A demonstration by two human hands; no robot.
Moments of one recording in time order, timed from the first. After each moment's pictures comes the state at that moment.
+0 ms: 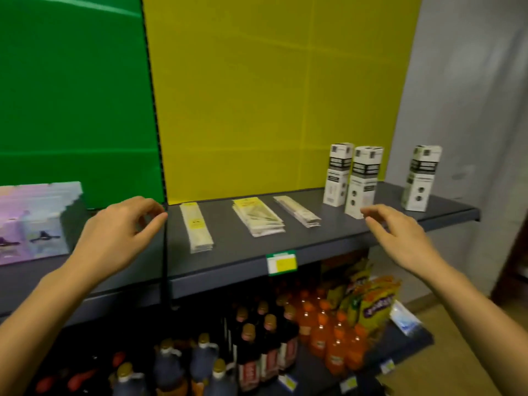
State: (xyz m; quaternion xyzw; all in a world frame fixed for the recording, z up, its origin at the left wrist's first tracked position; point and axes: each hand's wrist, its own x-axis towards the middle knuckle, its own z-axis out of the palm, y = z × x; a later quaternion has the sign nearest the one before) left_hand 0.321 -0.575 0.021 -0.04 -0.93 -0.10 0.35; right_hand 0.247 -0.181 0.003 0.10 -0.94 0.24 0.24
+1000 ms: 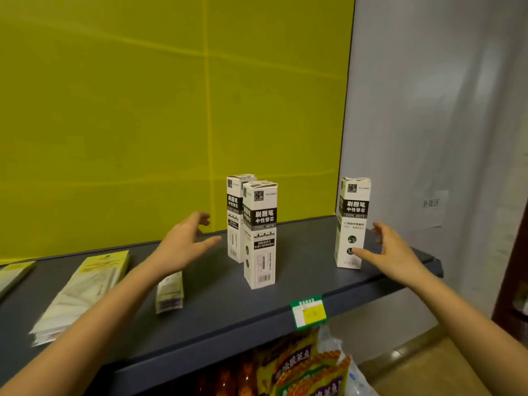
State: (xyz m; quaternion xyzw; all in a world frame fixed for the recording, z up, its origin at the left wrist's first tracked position) left_hand 0.024 -0.290 0.015 -0.07 -0.93 -0.27 0.24; right_hand -0.001 0.067 -0.002 0.02 -0.93 0.33 0.17
